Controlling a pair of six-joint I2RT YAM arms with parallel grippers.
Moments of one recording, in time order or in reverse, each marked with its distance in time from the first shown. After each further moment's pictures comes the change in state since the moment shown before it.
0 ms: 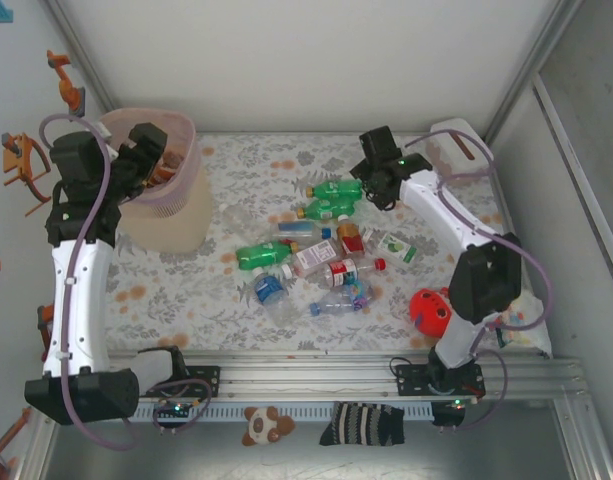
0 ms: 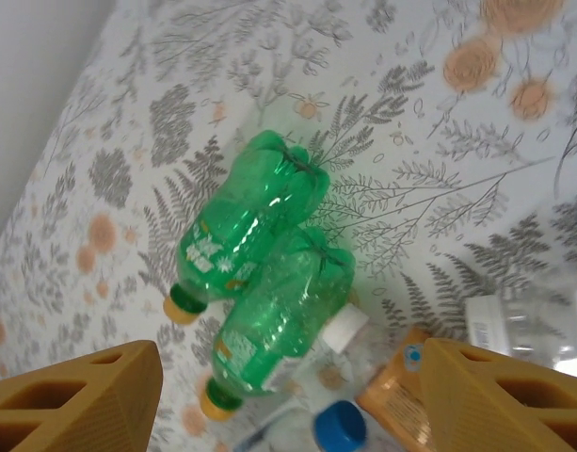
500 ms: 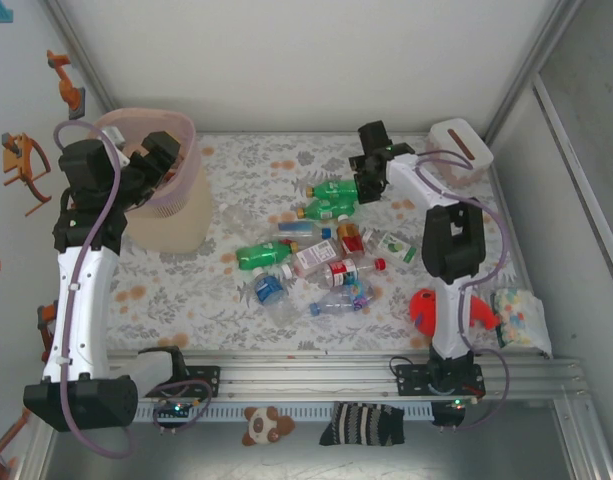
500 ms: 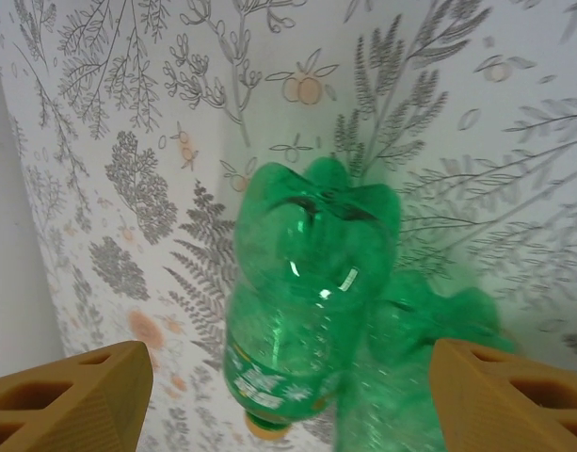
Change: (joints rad) left arm -0.031 -0.026 -0.060 0.030 0.050 0.043; right arm -0.088 0.353 0.233 0.067 -0.202 0.369
